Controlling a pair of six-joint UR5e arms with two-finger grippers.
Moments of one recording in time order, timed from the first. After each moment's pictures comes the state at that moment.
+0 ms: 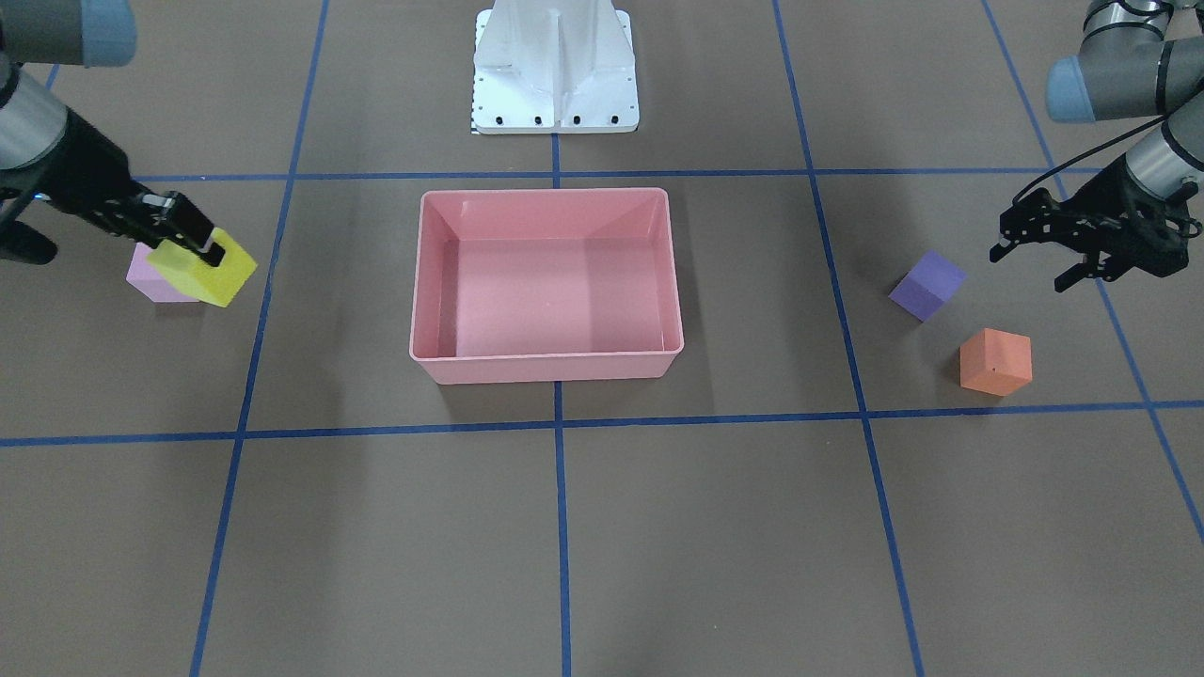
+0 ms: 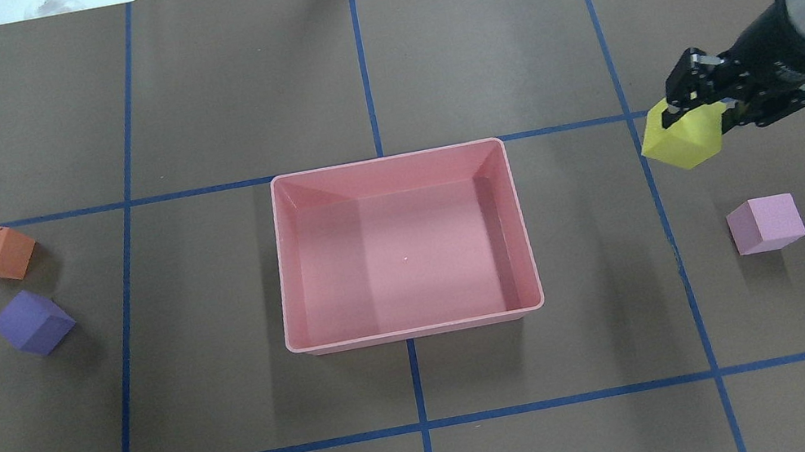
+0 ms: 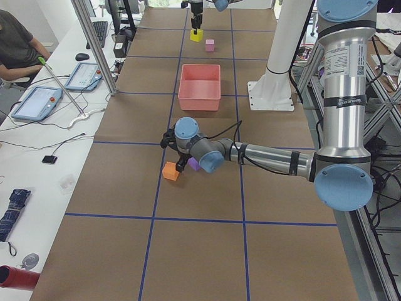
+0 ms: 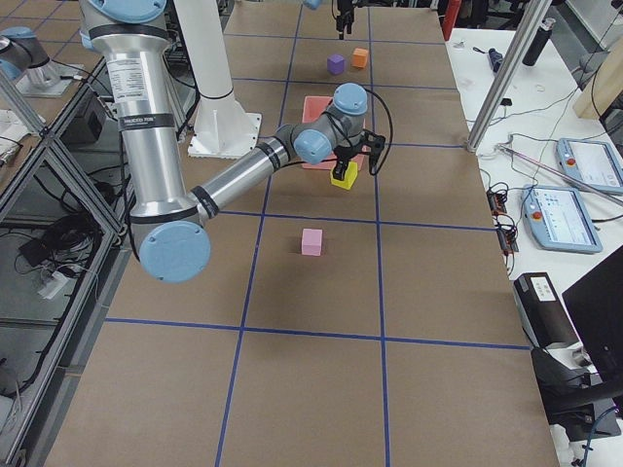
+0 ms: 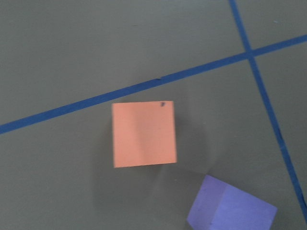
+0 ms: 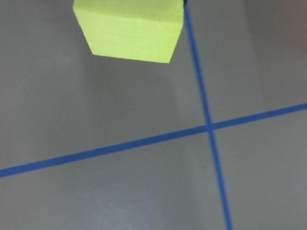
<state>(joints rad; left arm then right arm) -1.10 -1.49 -1.72 -2.23 -2.36 -0.39 0.94 -1.36 2.02 -1.44 2.32 1.32</state>
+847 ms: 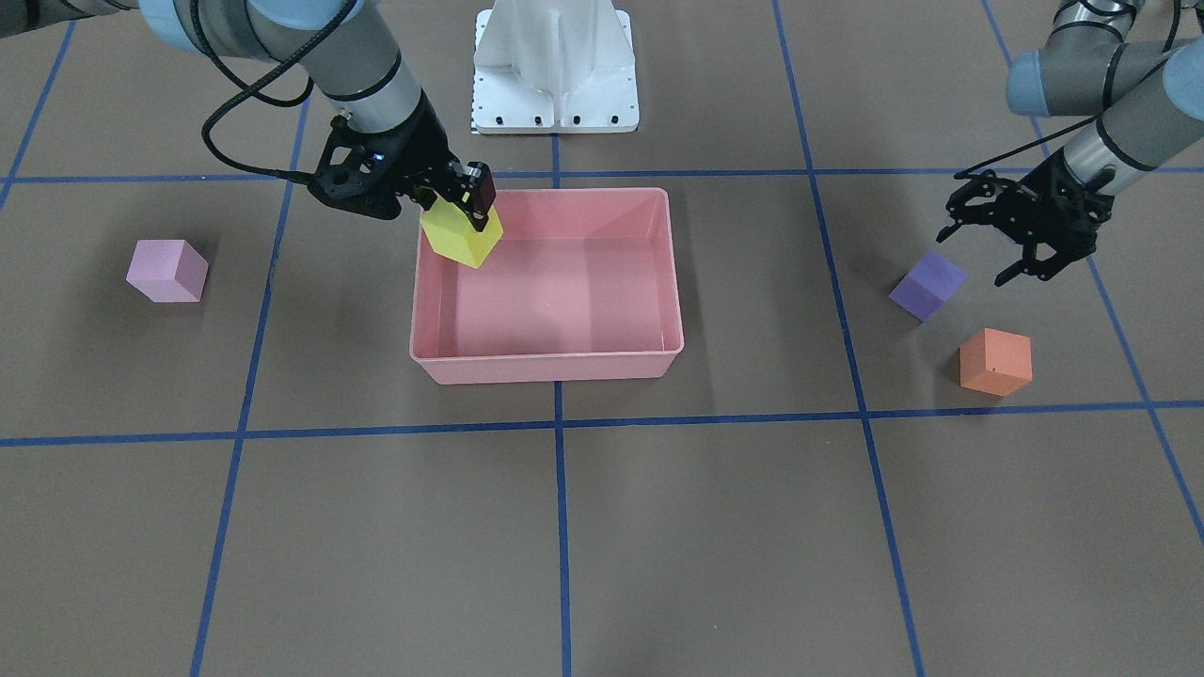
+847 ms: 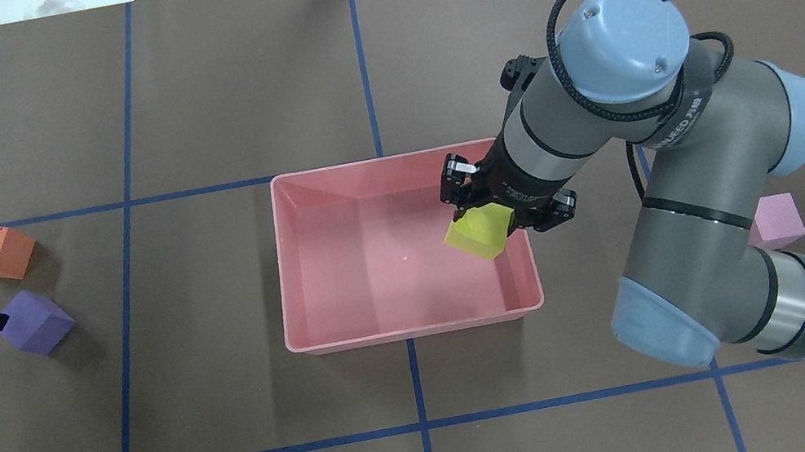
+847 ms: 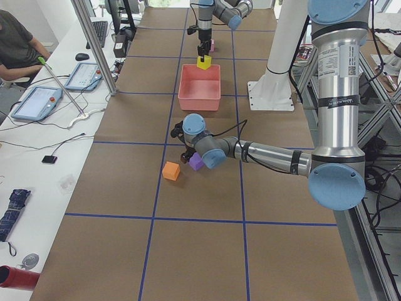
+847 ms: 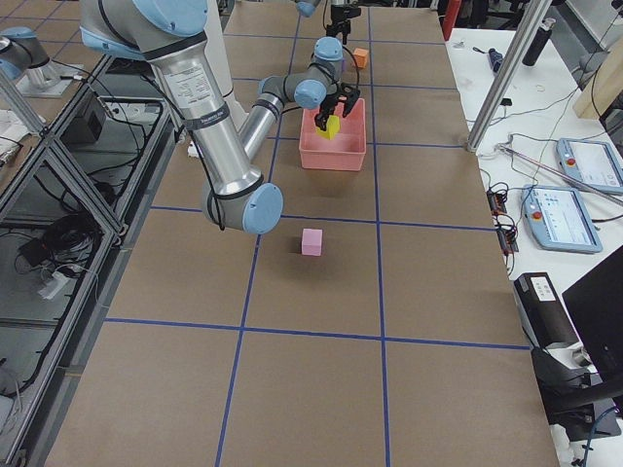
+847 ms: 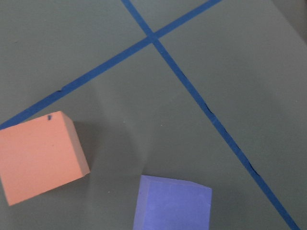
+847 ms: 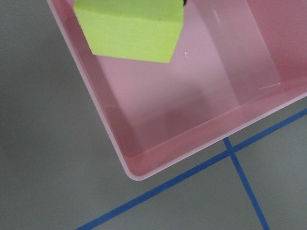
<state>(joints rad) -0.98 -1.49 -1.75 -2.29 -2.31 -0.24 0.59 -1.02 1.93 -1.57 2.03 1.64</state>
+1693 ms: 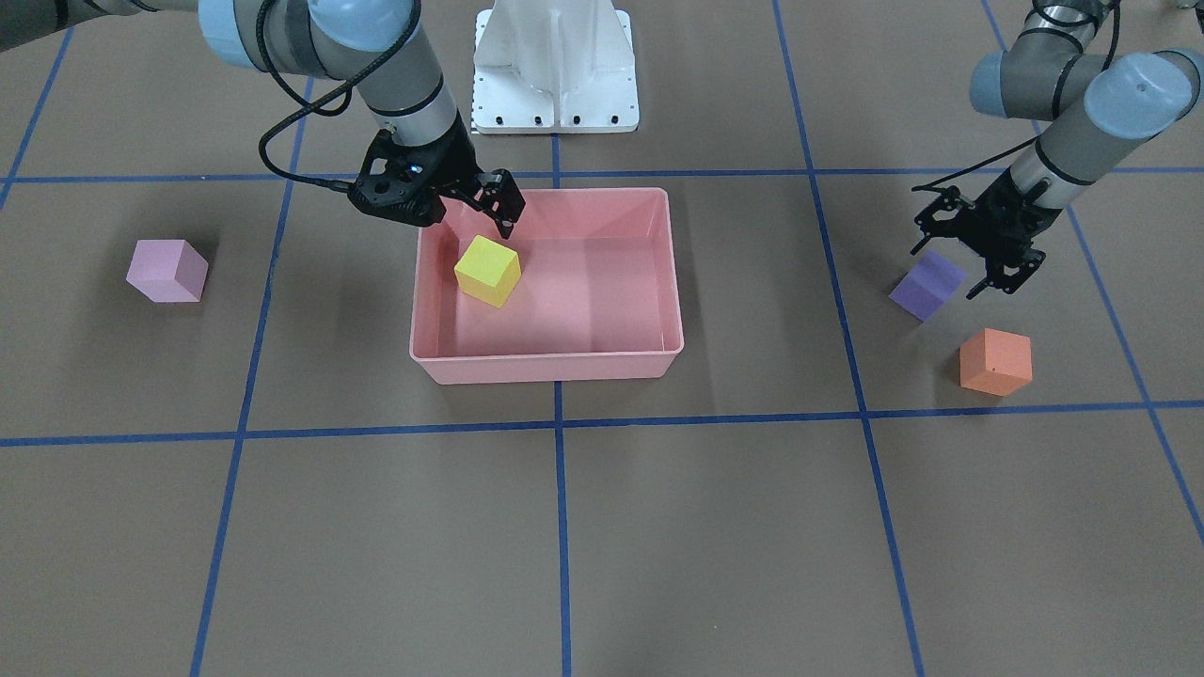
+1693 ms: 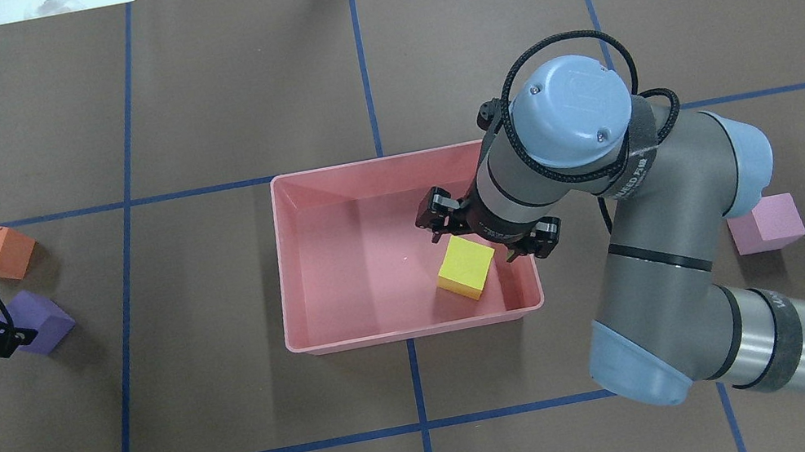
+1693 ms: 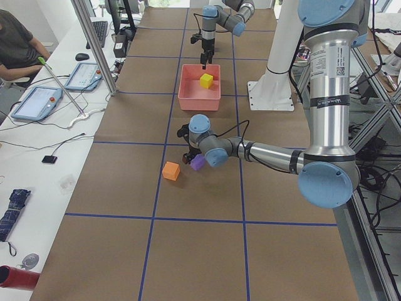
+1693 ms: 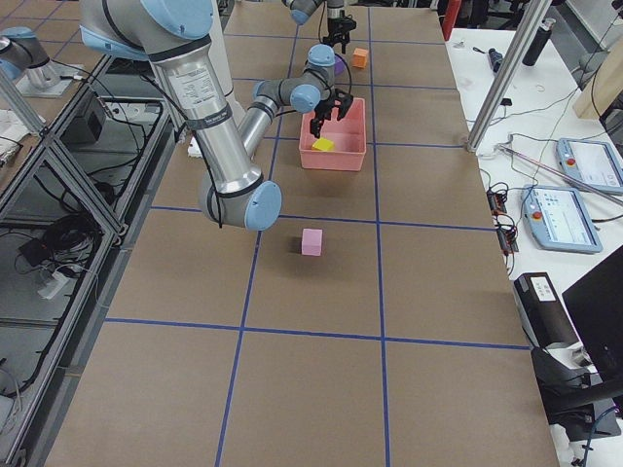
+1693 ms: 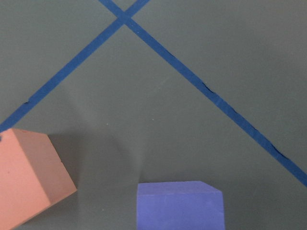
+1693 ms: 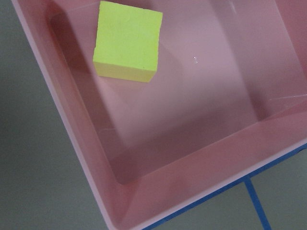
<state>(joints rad) -0.87 -1.49 -1.73 -2.29 -2.17 -0.17 0.54 -1.02 1.90 -1.57 1.96 1.63</state>
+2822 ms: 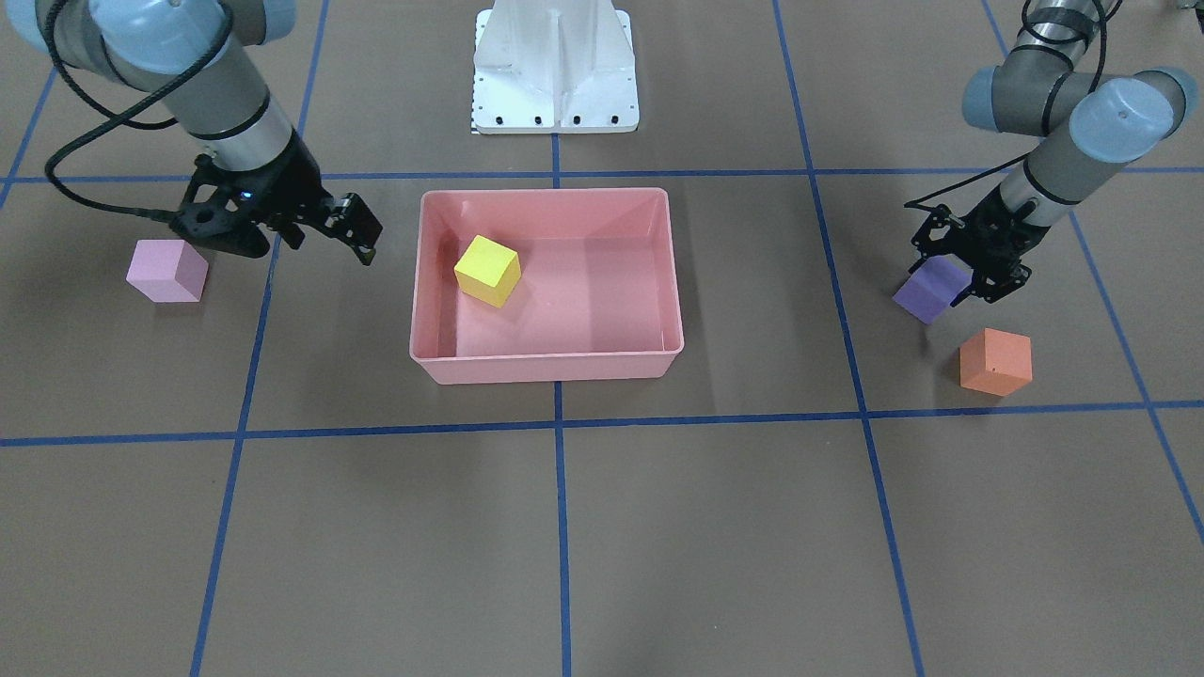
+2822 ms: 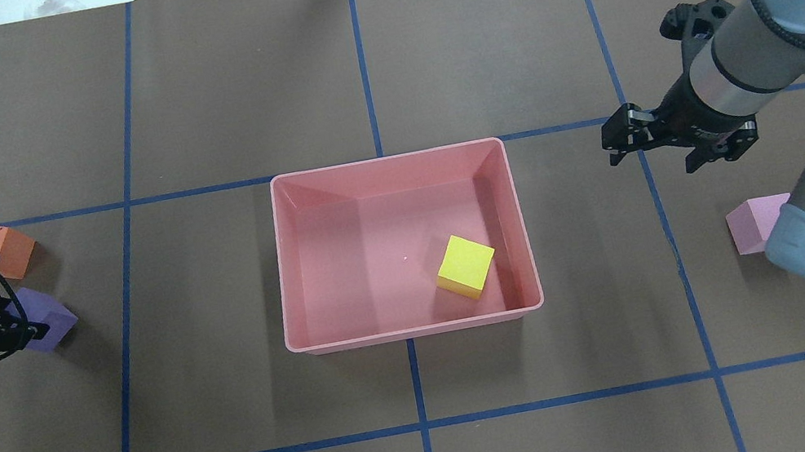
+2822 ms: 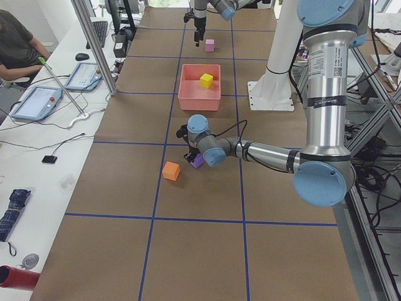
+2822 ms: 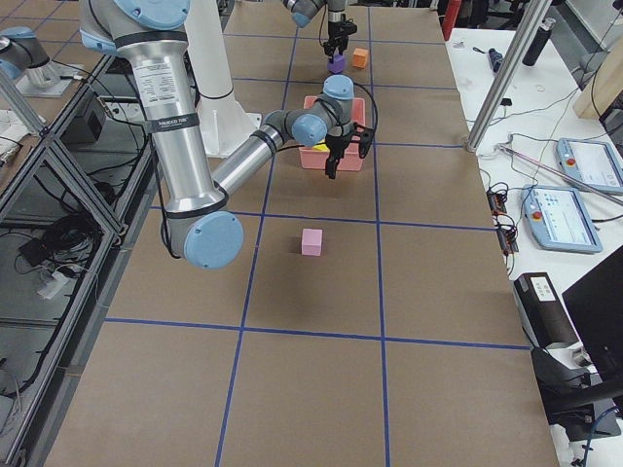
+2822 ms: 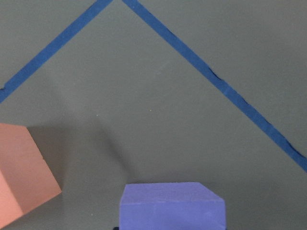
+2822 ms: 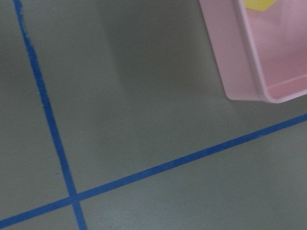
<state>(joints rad) -0.88 -1.52 -1.74 -2.28 -2.23 -0.26 0.84 -1.38 2.02 -1.56 2.11 1.18</state>
